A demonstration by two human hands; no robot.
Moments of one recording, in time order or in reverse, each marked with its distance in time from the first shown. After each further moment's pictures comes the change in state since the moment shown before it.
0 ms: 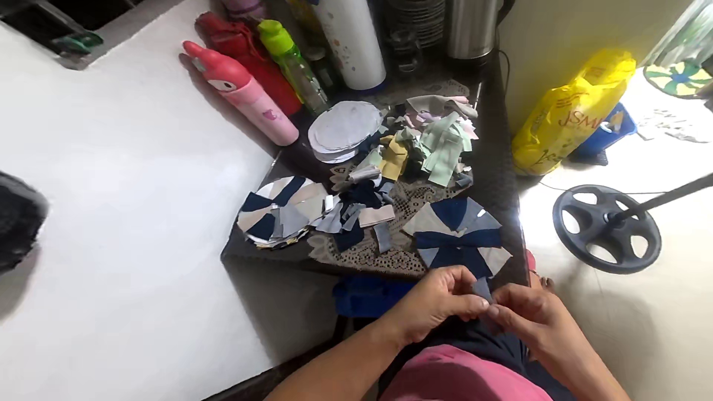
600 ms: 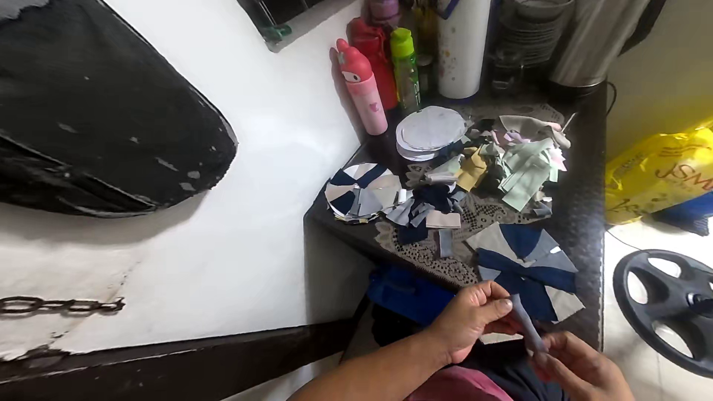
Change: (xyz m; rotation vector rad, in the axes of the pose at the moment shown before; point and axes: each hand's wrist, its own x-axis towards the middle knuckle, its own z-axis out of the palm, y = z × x) left_hand -0.018 -0.018 -0.008 -0.331 0.277 0.126; right_hand 0.000 0.008 0.018 0.030 0.026 0.160
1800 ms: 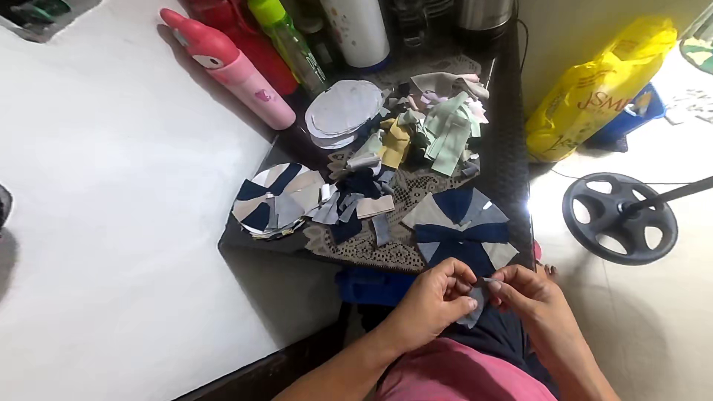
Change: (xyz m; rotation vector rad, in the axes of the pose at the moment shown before) left_hand 0.012 -0.001 0.014 0.552 -0.169 0.067; right_hand 0.021 0.006 -0.013 0.202 0.168 -0.049
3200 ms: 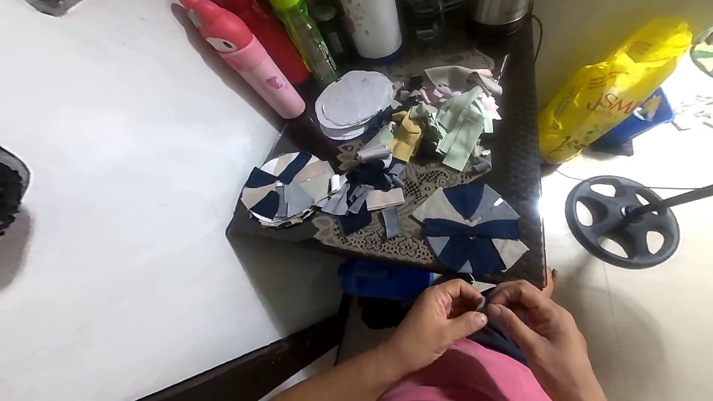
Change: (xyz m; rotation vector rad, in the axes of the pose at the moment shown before) left_hand -0.031 -0.014 0.009 -0.247 0.002 0.029; right_hand -0.029 0.011 0.011 -0.247 -0.061 -0.313
